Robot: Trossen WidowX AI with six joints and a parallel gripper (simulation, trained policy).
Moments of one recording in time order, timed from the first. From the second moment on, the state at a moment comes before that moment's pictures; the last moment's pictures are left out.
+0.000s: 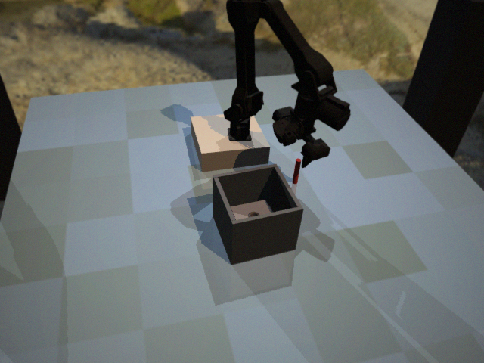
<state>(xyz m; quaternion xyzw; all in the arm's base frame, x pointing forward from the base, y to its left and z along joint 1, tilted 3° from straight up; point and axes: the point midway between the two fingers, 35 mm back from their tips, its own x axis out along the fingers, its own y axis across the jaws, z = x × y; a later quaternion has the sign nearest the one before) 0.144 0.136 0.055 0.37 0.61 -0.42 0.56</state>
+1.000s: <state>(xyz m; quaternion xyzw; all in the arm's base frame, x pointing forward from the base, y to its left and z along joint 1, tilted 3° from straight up) 0.163 0.155 -0.004 0.40 0.59 -0.41 0.57</state>
